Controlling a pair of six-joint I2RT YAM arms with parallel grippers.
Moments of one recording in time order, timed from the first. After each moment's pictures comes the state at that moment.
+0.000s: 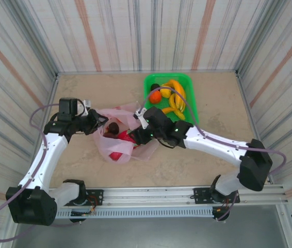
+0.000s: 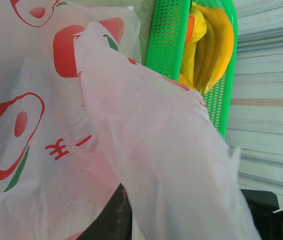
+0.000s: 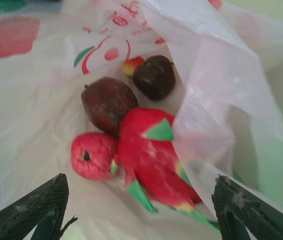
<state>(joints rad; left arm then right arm) -0.10 1.08 0.93 -0.65 0.59 -0.73 0.96 1.42 1.10 -0.37 -0.02 0.27</state>
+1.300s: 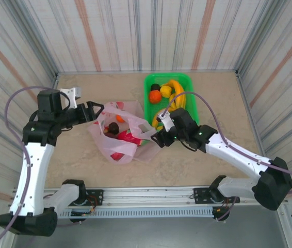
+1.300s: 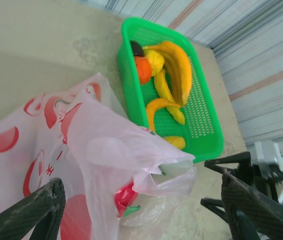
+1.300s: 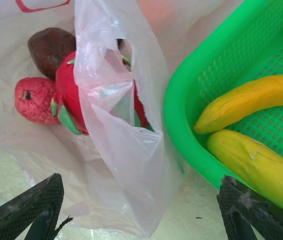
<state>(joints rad) -0.09 0.95 1.26 -0.91 0.51 -0.34 0.75 1.20 0.88 -0.42 -0.13 0.09</state>
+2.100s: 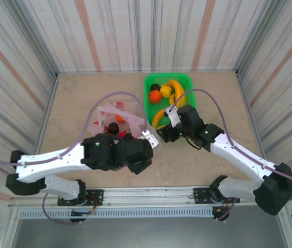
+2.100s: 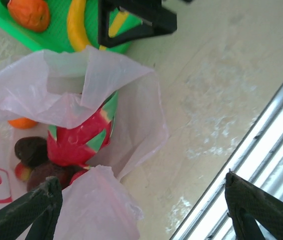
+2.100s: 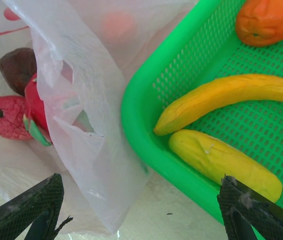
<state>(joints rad) -1.43 1.34 1.51 -1.28 -0.48 -0.33 0.68 1.15 0.88 -0.44 -0.11 0.10</state>
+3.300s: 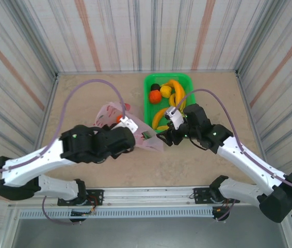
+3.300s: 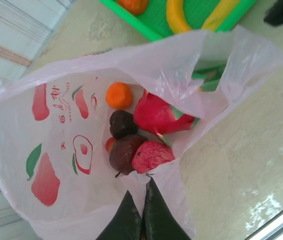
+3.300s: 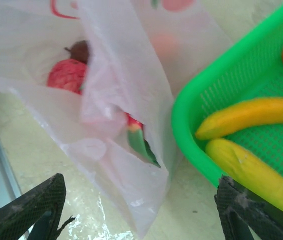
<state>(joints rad) -1.29 1.20 1.55 -1.42 -0.63 -0.25 0.67 1.07 0.95 -0.55 -0.30 -0.03</state>
